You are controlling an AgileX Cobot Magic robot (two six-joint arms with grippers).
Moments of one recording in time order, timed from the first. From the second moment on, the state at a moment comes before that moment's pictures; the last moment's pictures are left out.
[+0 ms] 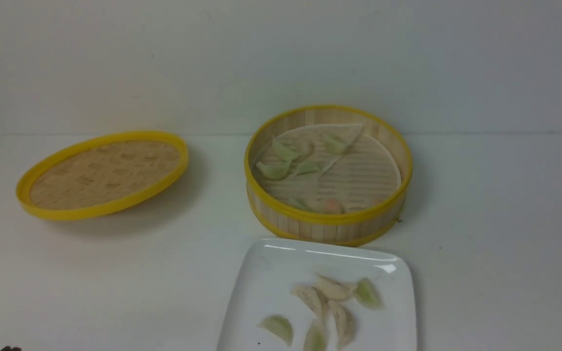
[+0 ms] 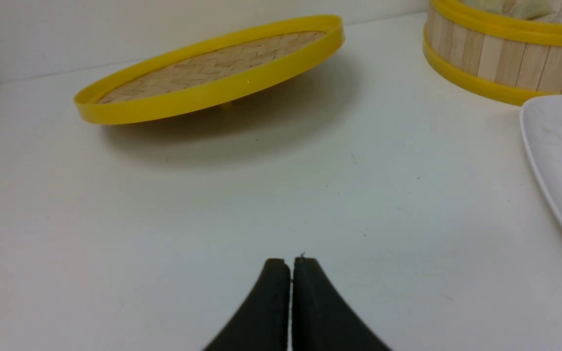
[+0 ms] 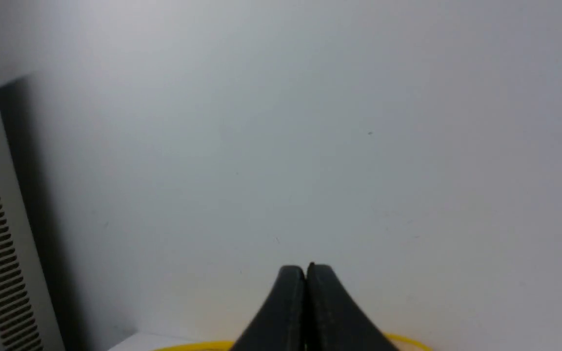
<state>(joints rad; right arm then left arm) 0.72 -0.02 -0.53 -0.56 0.54 0.70 -0.07 -0.02 0.03 -0.10 0.38 0.17</state>
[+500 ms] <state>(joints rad) 0.72 -0.02 -0.49 -0.57 0.53 0.77 -0.07 -0.02 0.03 -0.10 0.38 0.17</state>
